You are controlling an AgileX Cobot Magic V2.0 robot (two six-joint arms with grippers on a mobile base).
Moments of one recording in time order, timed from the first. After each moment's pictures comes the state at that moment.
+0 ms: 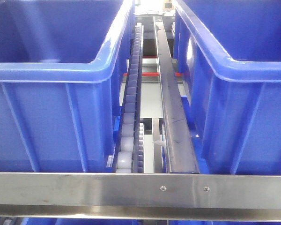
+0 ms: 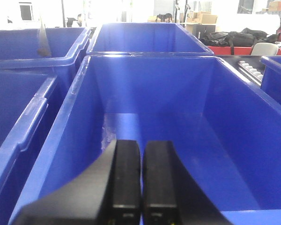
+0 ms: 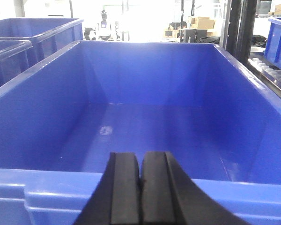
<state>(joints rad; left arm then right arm) -0.10 0.18 -0.28 -0.22 0.15 0.16 0.03 -0.01 0.03 -0.02 -0.05 0.07</state>
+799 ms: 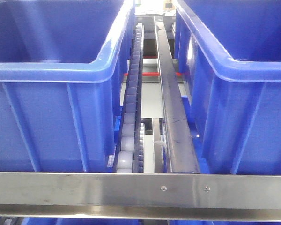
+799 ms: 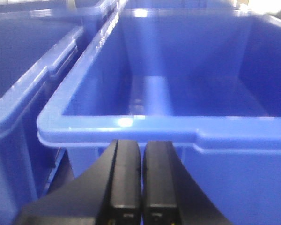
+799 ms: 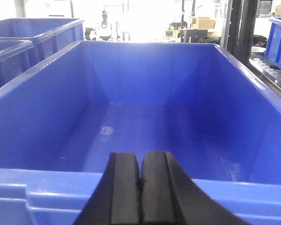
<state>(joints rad) -0.02 -0.01 0.01 -0.05 0.05 0.01 0.03 -0.01 0.03 -0.02 -0.05 0.07</state>
